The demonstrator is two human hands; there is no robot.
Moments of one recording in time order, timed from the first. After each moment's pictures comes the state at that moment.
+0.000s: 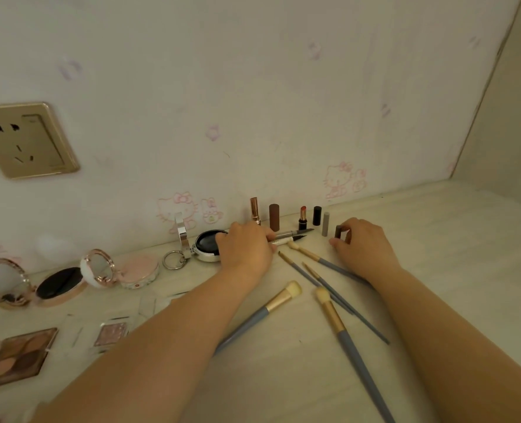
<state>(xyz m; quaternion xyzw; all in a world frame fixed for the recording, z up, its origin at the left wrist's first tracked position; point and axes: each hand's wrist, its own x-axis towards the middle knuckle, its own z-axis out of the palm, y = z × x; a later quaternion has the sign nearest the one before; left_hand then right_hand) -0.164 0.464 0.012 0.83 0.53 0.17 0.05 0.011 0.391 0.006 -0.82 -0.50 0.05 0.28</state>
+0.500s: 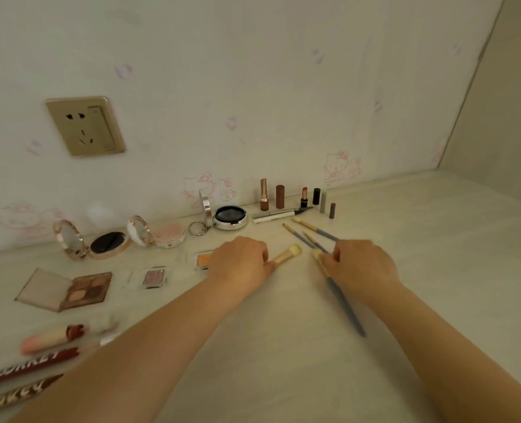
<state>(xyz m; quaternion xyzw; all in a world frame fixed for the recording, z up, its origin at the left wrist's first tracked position) -0.230 0.366 0.030 0.86 0.51 0.05 0.03 -0.060 0.292 0.027 -0.83 -0.54 0.04 0.10</state>
